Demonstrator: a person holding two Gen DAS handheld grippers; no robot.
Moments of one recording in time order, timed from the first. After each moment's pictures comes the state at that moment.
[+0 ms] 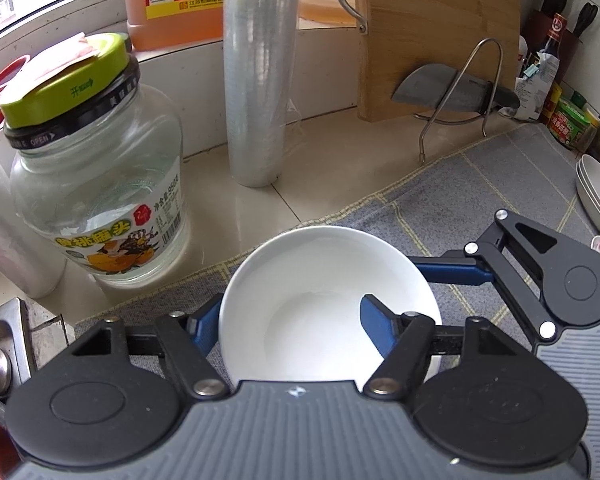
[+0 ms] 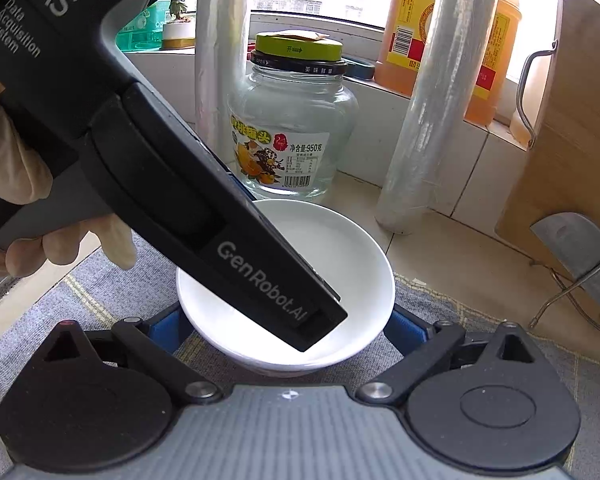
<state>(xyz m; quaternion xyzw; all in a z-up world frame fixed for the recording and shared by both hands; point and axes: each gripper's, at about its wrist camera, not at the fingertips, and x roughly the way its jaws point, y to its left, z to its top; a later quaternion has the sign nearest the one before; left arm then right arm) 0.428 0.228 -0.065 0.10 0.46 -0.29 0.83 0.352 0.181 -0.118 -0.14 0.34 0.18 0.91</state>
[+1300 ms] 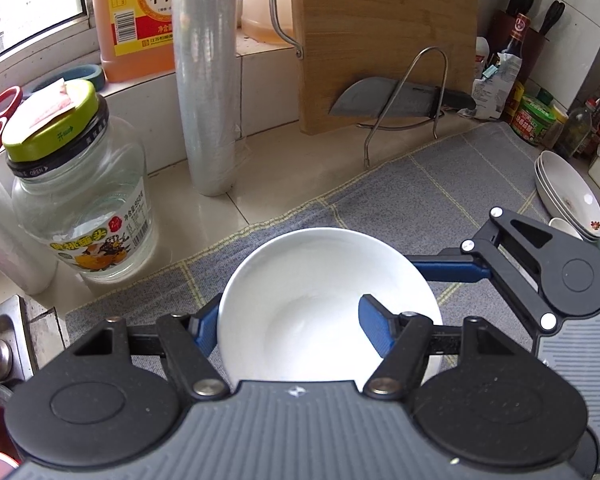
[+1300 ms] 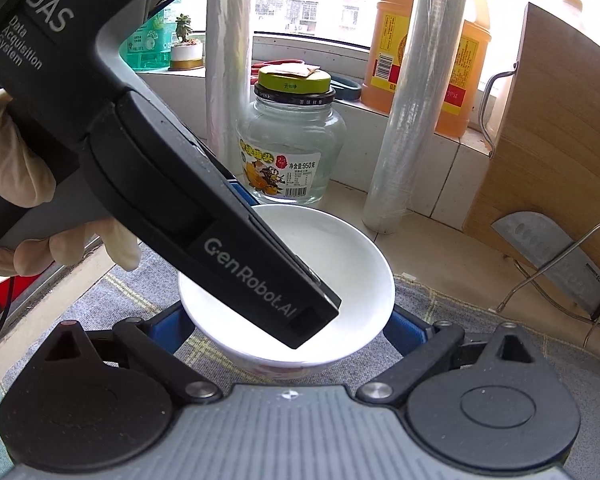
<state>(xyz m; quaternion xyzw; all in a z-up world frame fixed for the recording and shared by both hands) 0.388 0.214 -0.028 0.10 0.45 -0.31 0.83 0.315 0.166 -0.080 -0.12 0.34 0.18 0.91</state>
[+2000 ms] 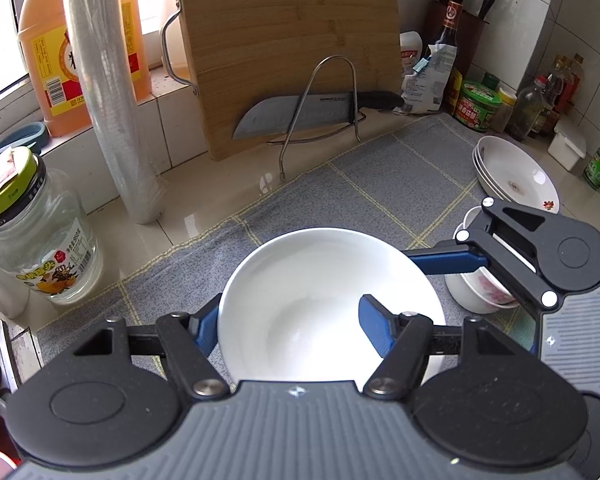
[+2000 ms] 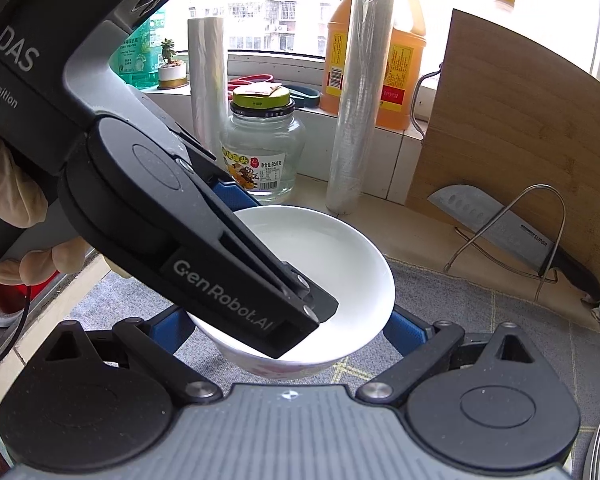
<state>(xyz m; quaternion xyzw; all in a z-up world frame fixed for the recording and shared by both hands) 0.329 0.165 0.005 0.13 0.43 -0.35 0.82 0.258 0.115 -0.044 -0.10 0.35 0.16 0.92</state>
